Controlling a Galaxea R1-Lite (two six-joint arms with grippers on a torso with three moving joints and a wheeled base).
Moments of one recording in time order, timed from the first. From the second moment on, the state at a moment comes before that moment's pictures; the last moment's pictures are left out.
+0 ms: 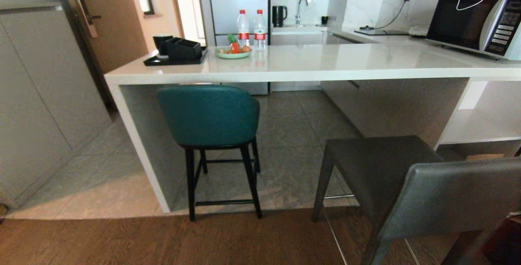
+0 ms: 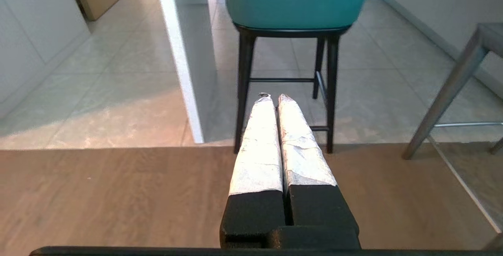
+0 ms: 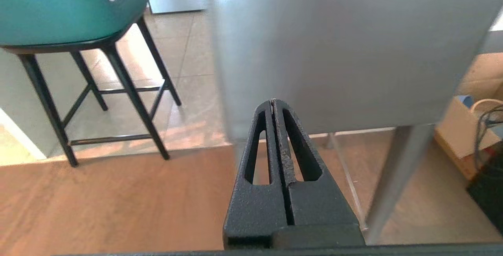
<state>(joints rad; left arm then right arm) 0.00 0.00 0.00 -0.01 0.00 0.01 0.00 0.00 0.00 -0.01 0.00 0.00</state>
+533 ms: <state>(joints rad) 0.00 0.00 0.00 -0.01 0.00 0.01 0.00 0.00 0.00 -0.01 0.00 0.00</state>
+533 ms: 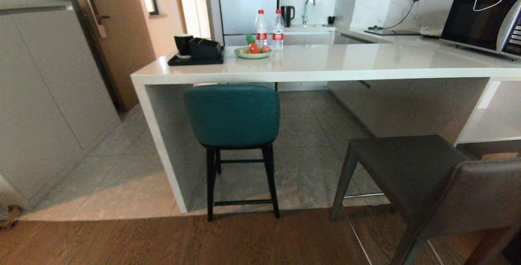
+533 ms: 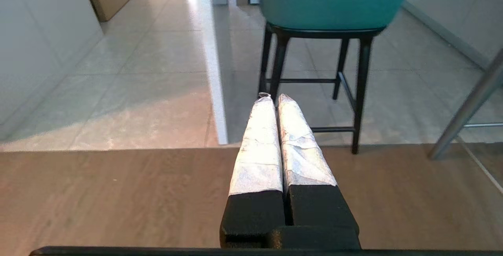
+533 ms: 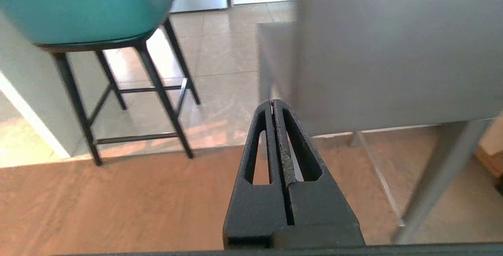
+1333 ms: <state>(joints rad) 0.00 0.00 0.00 -0.01 0.00 0.01 0.00 0.00 0.00 -0.01 0.00 0.00</state>
